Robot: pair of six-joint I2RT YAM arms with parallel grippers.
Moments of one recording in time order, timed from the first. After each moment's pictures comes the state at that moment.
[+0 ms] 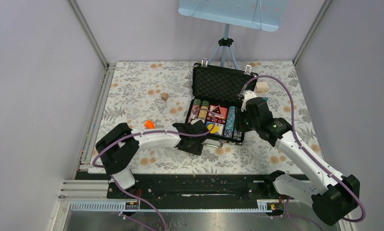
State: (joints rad) left arm -1.00 1.68 0.99 -0.54 -0.16 -0.68; right arm 0.51 1.04 0.87 -0.59 0.03 0.23
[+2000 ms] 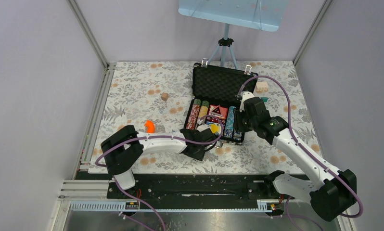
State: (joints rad) left arm -1.13 1.72 1.03 -0.58 -0.23 -0.73; right arm 0.51 1.08 0.86 -0.59 0.03 0.23
